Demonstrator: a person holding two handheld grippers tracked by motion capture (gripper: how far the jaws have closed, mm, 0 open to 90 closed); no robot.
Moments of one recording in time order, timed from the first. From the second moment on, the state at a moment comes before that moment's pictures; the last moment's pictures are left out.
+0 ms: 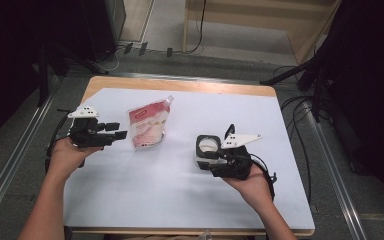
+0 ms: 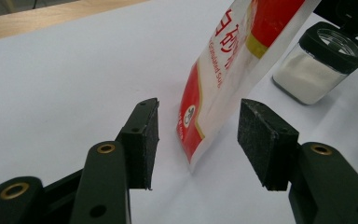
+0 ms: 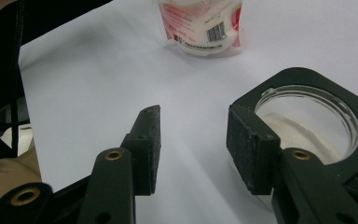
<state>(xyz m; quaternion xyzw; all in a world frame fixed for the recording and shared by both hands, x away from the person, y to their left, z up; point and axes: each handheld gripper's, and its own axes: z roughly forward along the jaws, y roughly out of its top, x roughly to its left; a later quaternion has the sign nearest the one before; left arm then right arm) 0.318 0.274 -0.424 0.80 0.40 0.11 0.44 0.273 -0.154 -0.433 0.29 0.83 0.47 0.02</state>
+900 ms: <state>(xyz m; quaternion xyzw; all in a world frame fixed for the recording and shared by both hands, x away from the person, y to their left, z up) 0.320 0.276 -0.433 0.79 0.42 0.09 0.43 0.280 -0.215 -0.379 0.34 0.80 0.50 0.07</state>
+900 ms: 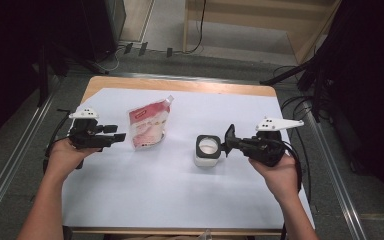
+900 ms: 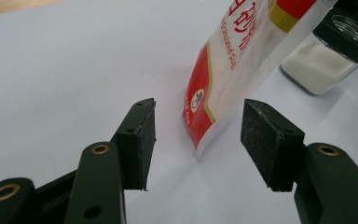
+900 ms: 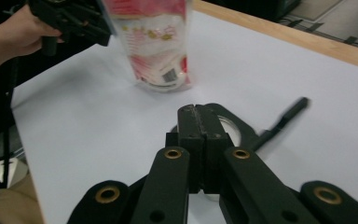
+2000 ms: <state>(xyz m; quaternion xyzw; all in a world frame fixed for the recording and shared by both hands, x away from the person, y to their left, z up) 0.322 0.277 -0.438 0.80 0.41 0.09 0.42 0.321 -0.234 -0.430 0.43 0.78 0.46 0.06</state>
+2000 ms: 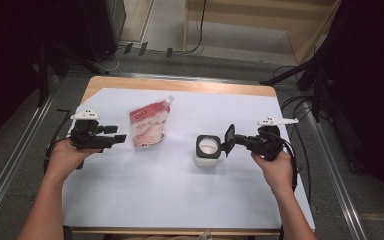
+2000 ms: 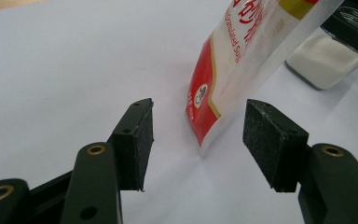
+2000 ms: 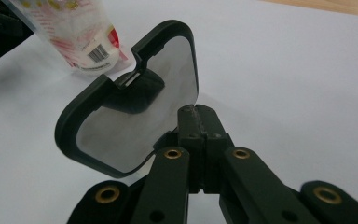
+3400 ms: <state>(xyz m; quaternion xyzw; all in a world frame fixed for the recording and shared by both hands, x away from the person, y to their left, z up) 0.323 0.277 -0.438 0.80 0.41 0.10 0.43 0.313 -0.207 -0.421 0.41 0.77 0.49 0.06</state>
